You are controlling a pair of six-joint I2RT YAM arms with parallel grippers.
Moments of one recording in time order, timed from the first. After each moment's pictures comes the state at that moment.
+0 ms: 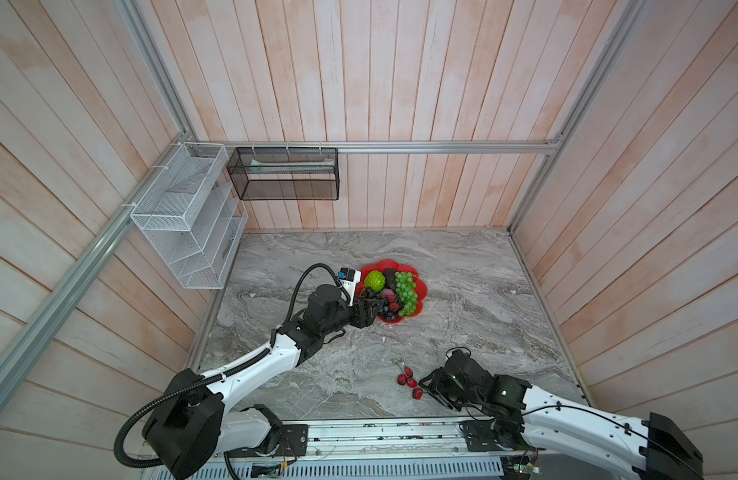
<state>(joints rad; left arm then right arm) -0.64 1.27 0.71 0.17 0.24 -0.45 0.98 0.76 0.20 -0.32 -0.08 1.52</state>
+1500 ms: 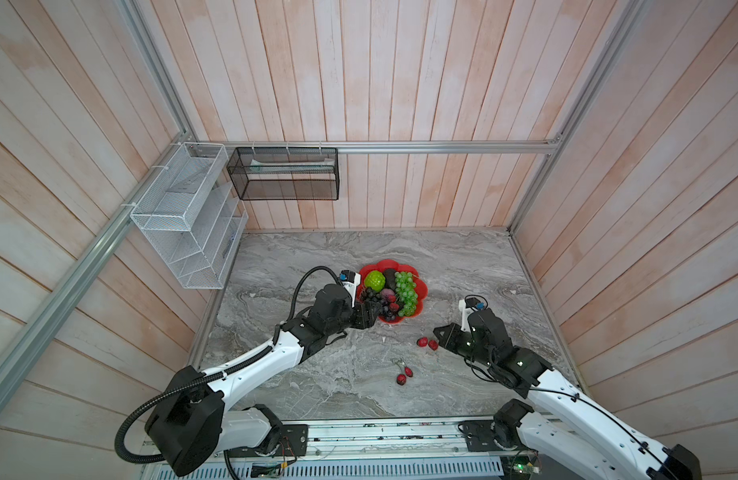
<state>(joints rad) -0.67 1.29 0.76 0.01 0.14 -0.54 0.59 0.83 0.57 -0.36 -0.06 0.88</state>
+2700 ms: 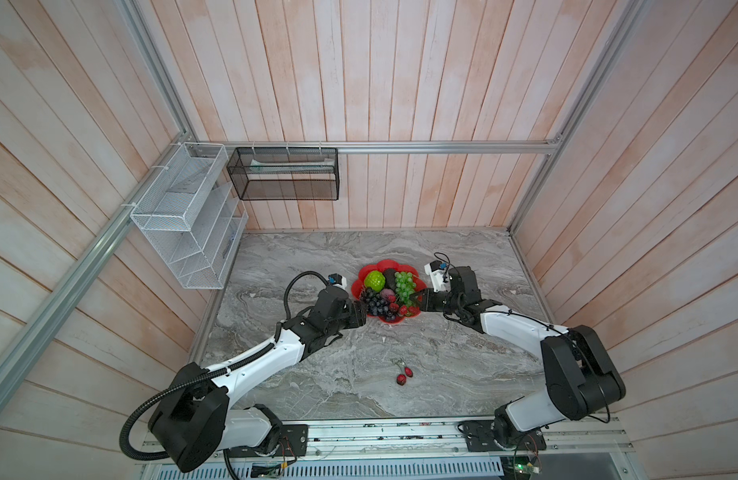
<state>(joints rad) -0.65 1.32 0.76 -0.11 -0.03 -0.65 0.38 1.55 0.80 0.09 -0.50 0.46</state>
